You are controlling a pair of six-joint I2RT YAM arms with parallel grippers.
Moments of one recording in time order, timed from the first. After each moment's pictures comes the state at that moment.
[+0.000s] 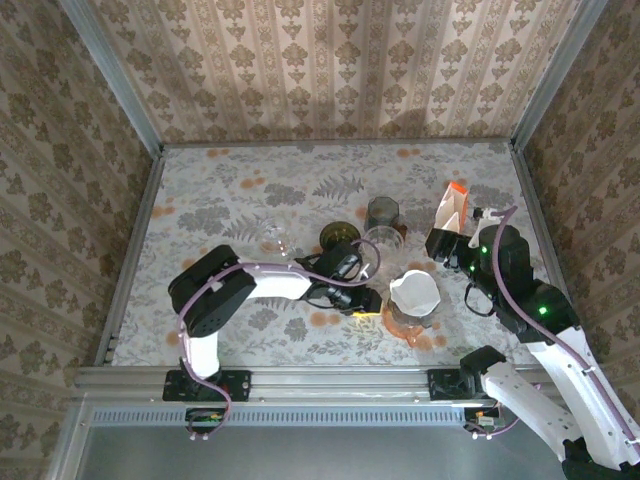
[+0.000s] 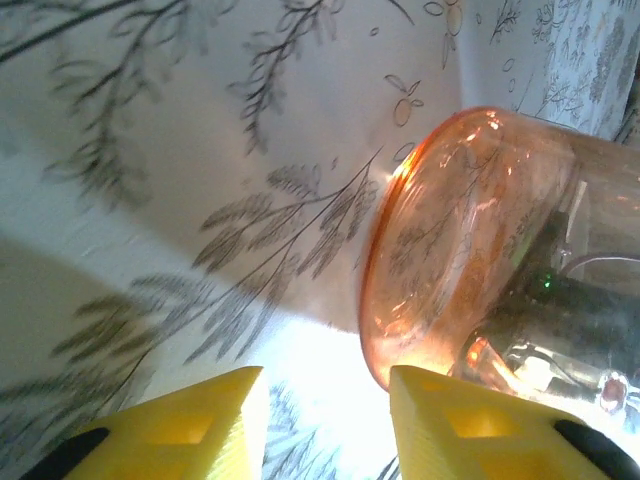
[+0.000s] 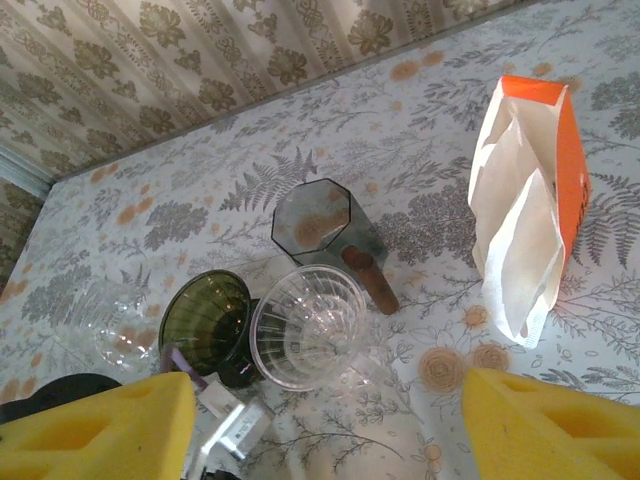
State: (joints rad) left arm -1.00 1.84 0.94 -0.03 0.60 -0.86; right arm 0.39 0.67 0.93 -0.77 0.17 0.55
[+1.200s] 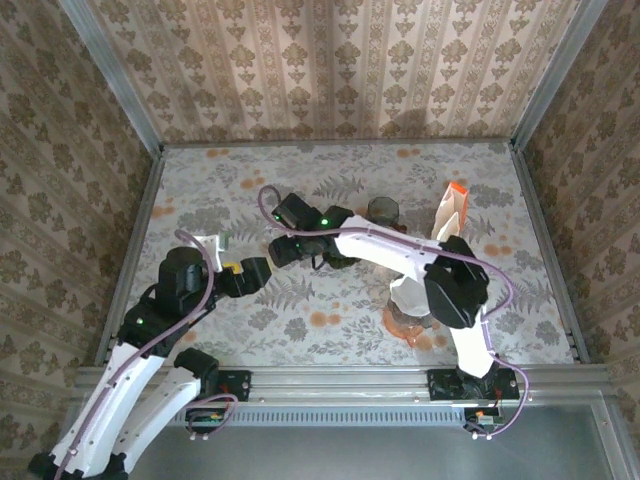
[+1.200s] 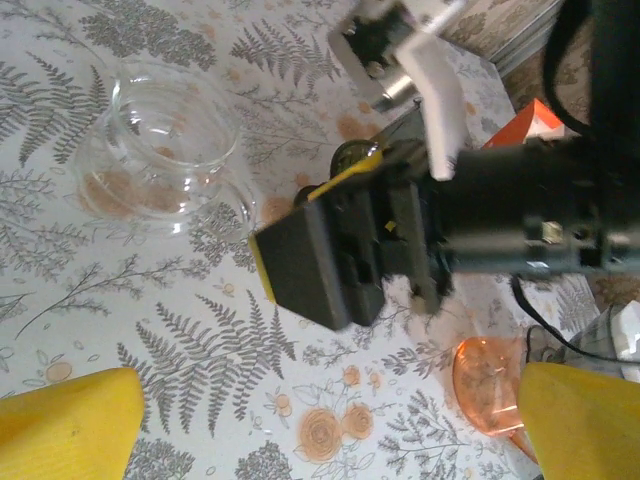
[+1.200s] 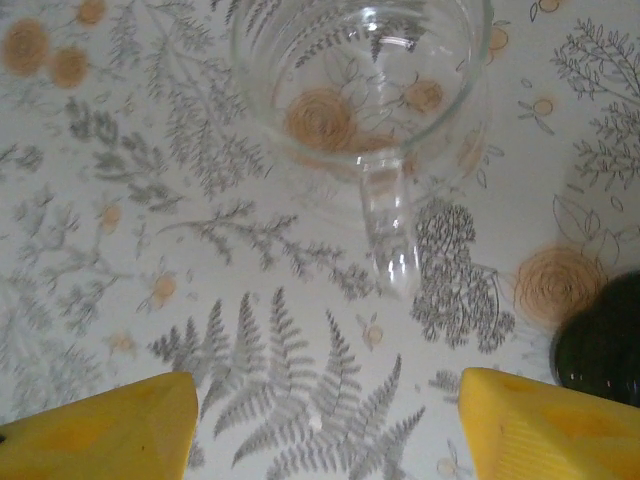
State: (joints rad) left arm -0.49 0.55 0.72 -0.70 0.21 -0.58; right arm 0.89 2.02 1.72 -0.71 0.05 0.42
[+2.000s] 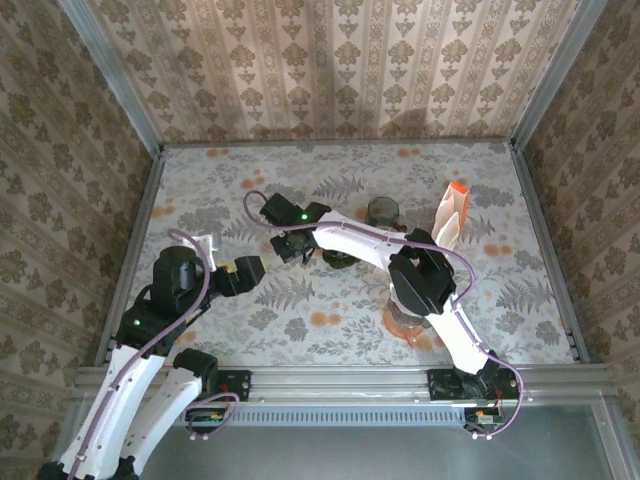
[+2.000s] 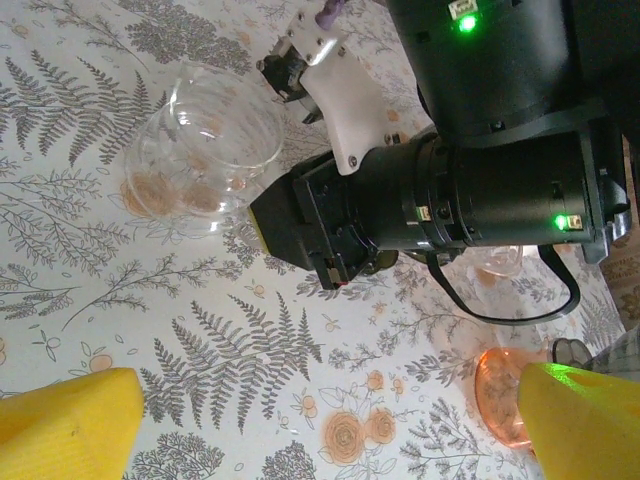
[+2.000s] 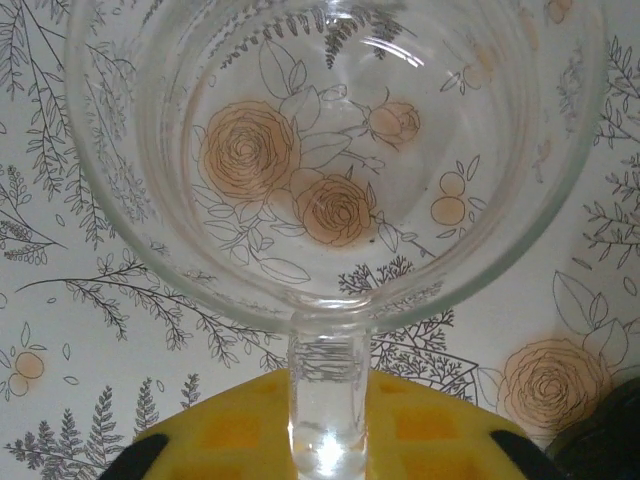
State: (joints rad) left arm -0.40 0.55 0.73 -0.73 0.24 -0.54; right arm 0.88 2.24 1.91 -0.79 0.10 0.34
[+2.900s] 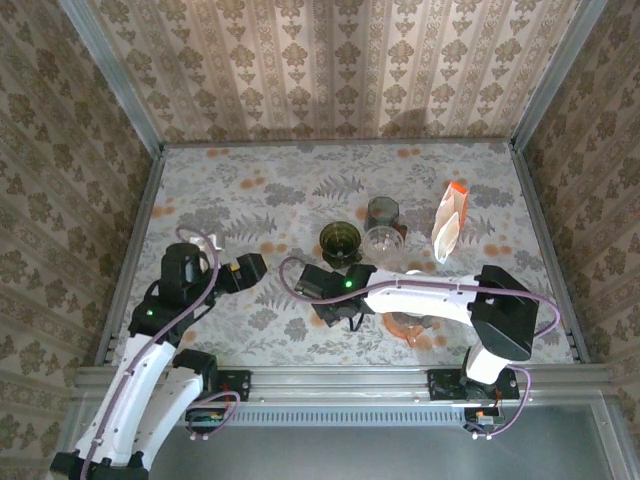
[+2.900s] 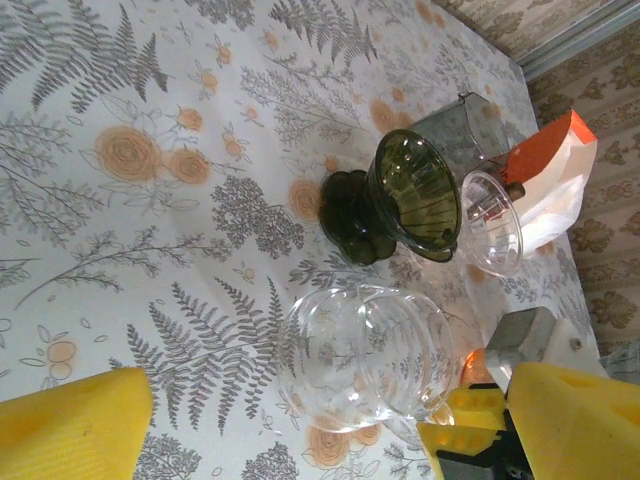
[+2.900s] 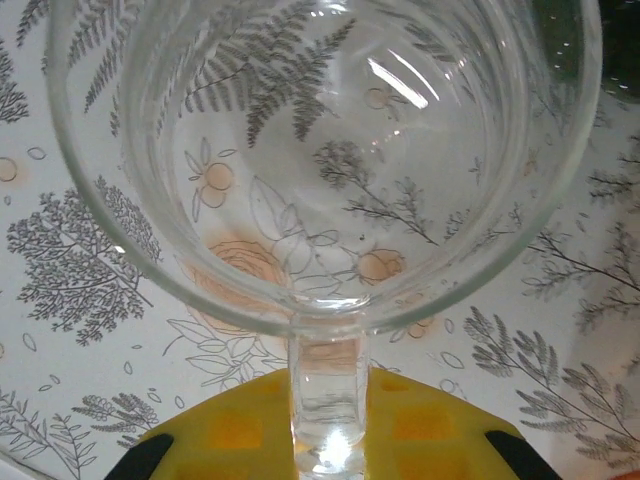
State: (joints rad) left arm -0.30 0.61 0.62 -0.61 0.39 -0.60; right arm 1.11 1.67 1.17 -0.77 0.24 0.53
